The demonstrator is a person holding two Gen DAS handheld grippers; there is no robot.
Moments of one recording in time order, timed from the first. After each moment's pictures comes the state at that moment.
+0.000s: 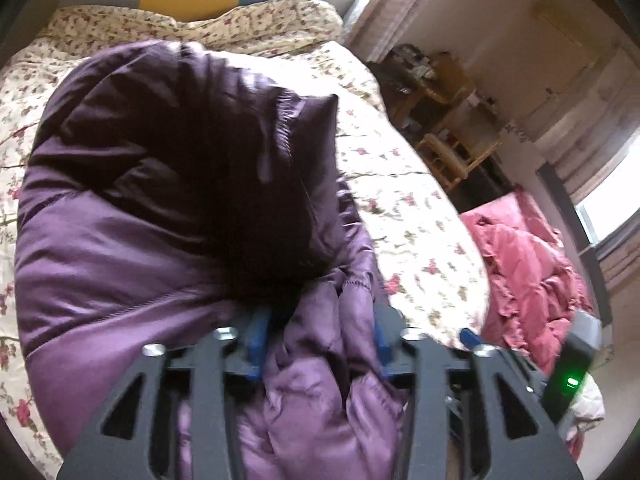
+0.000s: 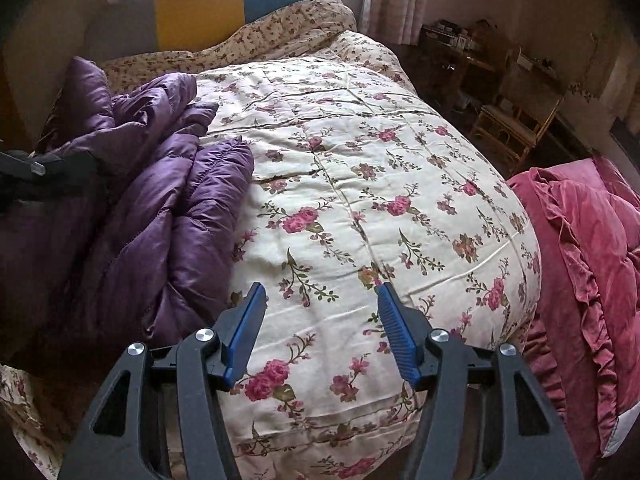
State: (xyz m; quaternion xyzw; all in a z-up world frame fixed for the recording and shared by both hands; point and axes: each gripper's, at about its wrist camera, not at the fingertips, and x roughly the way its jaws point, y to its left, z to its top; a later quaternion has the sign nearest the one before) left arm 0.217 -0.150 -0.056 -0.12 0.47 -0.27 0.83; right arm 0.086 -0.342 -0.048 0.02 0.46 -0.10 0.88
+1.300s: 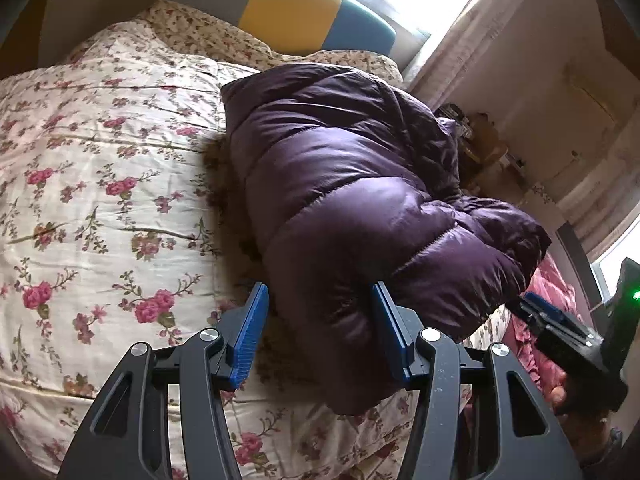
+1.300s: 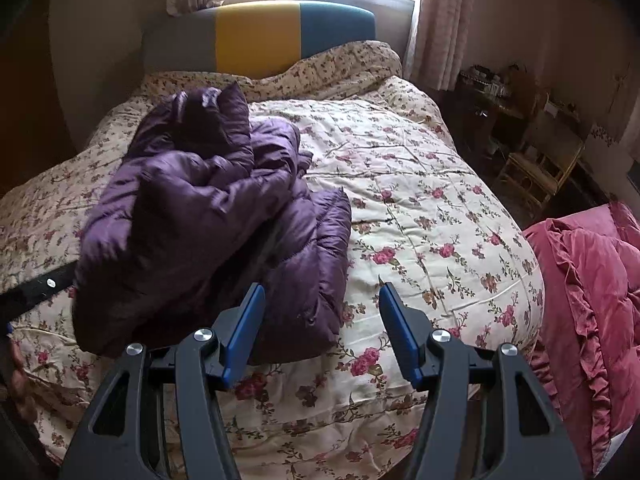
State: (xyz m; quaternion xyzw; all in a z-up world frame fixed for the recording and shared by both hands) left arm 0.126 -0.002 -0.080 -0.18 0.42 -0.18 0.87; right arm 0.054 -0.265 0.015 -0.01 0.41 -0.03 0.91
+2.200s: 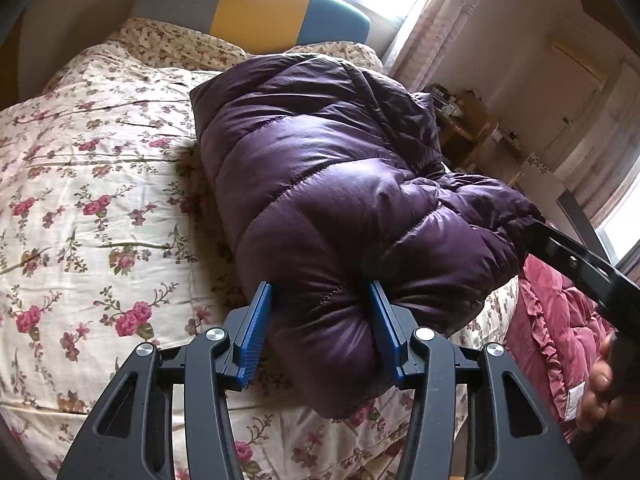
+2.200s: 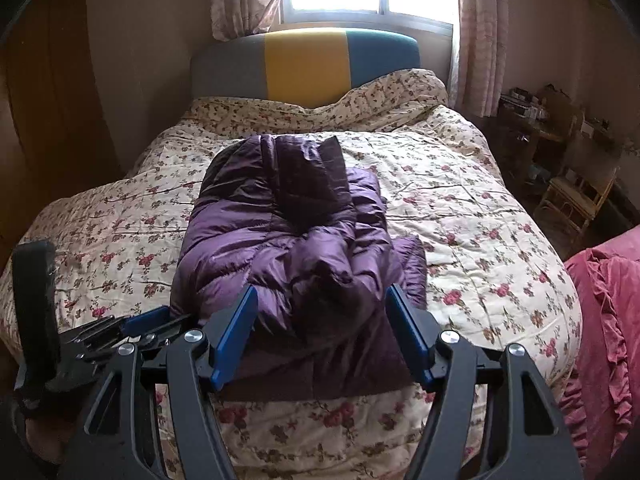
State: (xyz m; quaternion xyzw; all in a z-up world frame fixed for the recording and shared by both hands) left arm 0.129 -0.023 -0.083 -0.13 0.41 -0.20 0.88; right arm 0.064 -0.212 0.047 0.00 0.37 0.05 0.93
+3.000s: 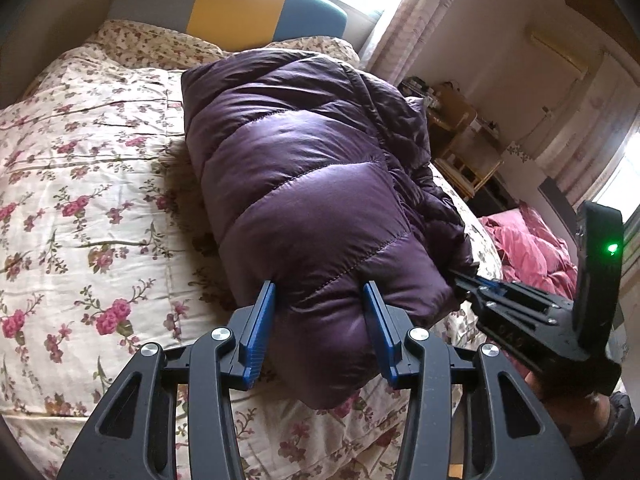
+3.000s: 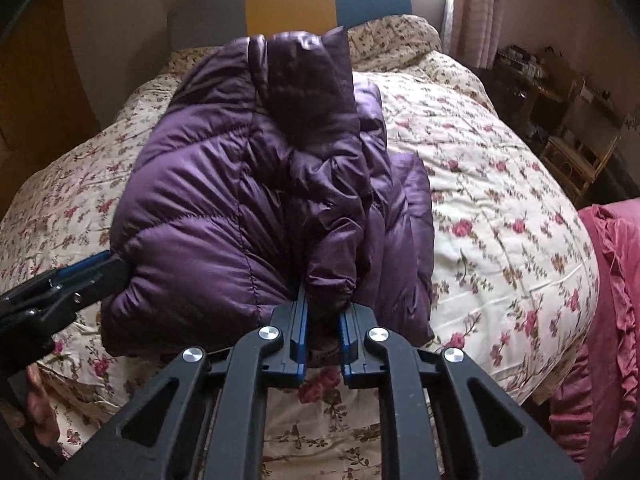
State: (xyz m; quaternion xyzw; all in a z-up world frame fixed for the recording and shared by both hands) left arm 0.125 -0.031 -0.086 -0.12 0.41 -0.24 0.87; right arm 0.075 -0.225 -0.032 0.01 0.45 0.03 0.89
